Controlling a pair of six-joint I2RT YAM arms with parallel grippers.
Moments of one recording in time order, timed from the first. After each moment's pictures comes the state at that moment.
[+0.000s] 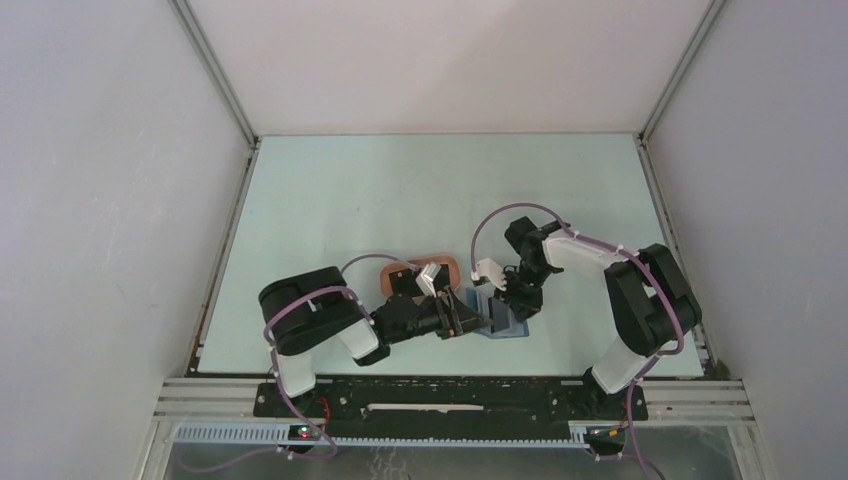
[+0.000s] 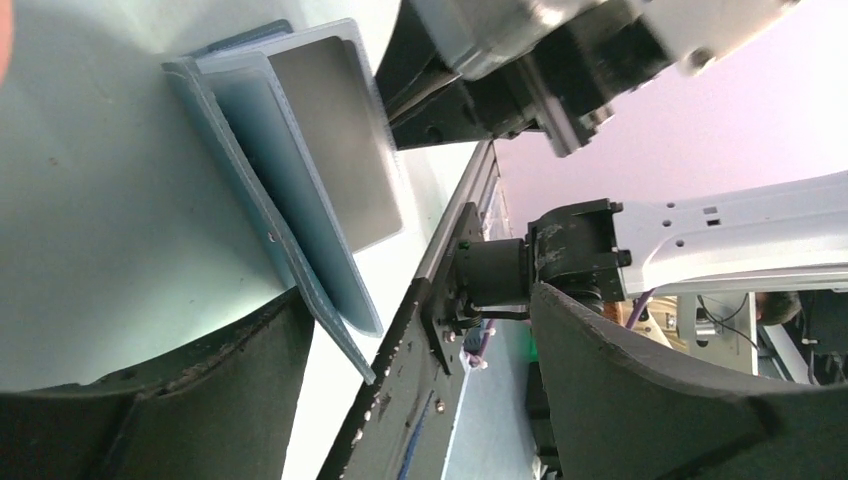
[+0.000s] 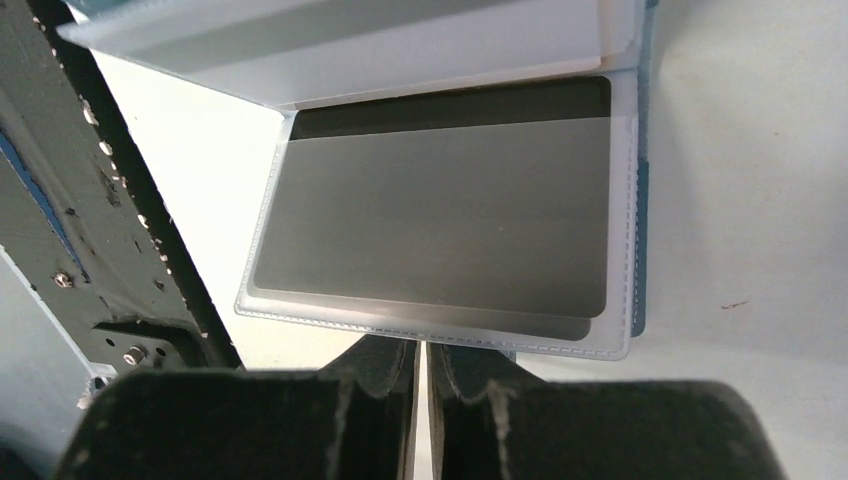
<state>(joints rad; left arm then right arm) -1.04 1.82 0.34 1.35 0.17 -1.21 0.47 1.66 0.95 -0.90 -0.44 -0.92</state>
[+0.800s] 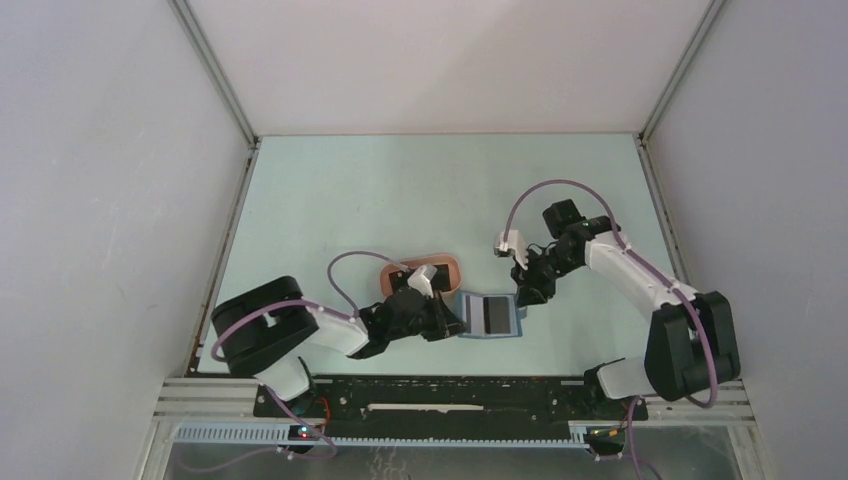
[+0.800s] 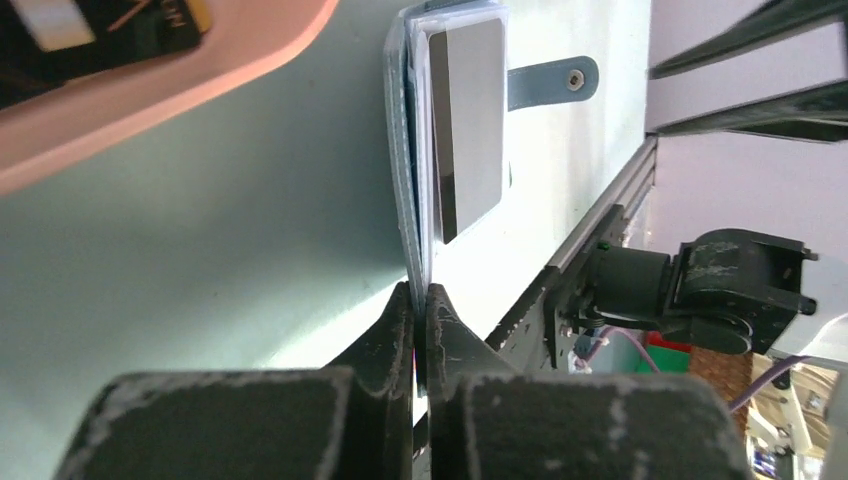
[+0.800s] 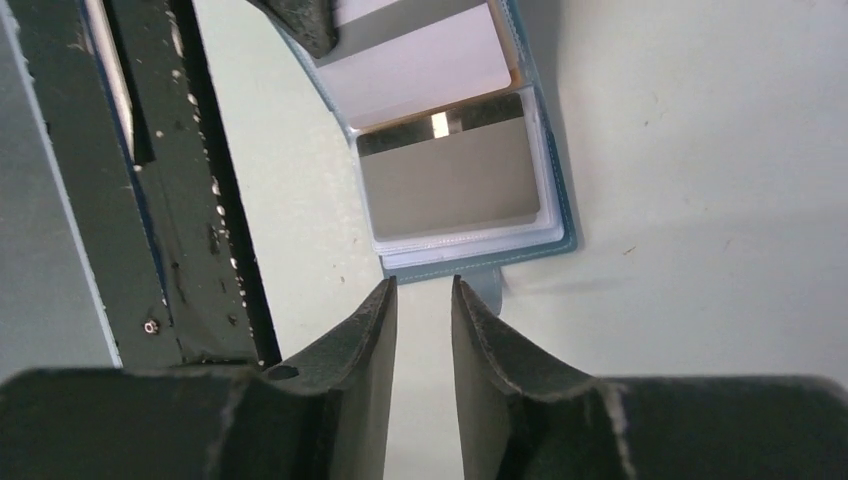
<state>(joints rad) -1.03 1.61 0.39 0.75 0.08 -1.14 0.30 1.42 0.95 -0.94 -0.69 -0.92</state>
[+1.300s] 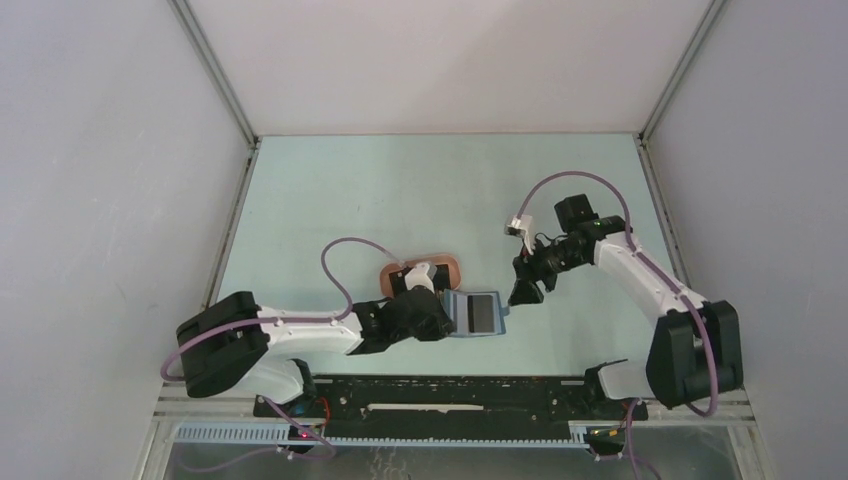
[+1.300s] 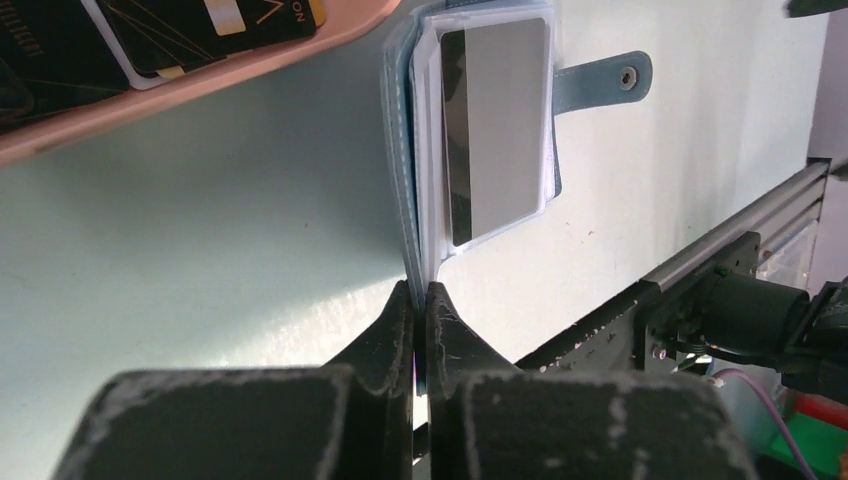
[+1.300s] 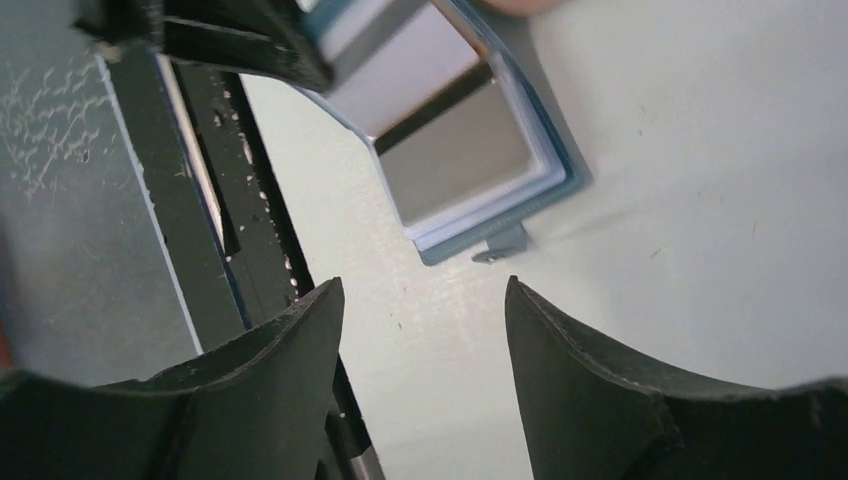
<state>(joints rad) -1.11 1.38 0.54 0.13 -0.17 -1.05 0.23 1.33 0.95 -0.90 -0.85 -0.69</state>
